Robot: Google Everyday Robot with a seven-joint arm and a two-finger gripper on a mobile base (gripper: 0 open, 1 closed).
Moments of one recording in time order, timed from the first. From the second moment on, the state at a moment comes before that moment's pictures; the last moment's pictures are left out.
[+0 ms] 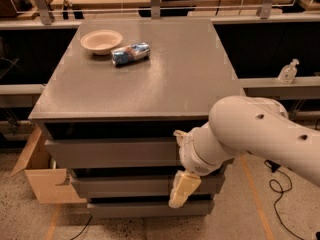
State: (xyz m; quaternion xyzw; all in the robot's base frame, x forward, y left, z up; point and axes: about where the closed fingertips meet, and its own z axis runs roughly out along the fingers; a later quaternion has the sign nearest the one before) arm 0.428 -0.043 0.734 -0.66 0.71 0.08 0.22
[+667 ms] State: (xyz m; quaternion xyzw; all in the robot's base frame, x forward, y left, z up) arm 0.490 -0.030 0.699 -0.65 0.72 0.07 0.24
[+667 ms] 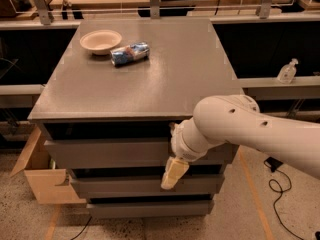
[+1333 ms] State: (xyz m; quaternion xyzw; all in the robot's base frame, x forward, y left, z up) arm 0.497 -0.074 0.707 -0.64 0.74 0.03 0.23
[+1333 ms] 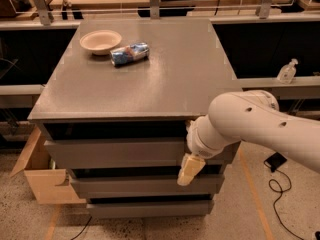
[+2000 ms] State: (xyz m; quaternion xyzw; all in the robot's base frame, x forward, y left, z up) arm 0.503 -0.105 0.676 -0.62 0.76 0.04 0.19
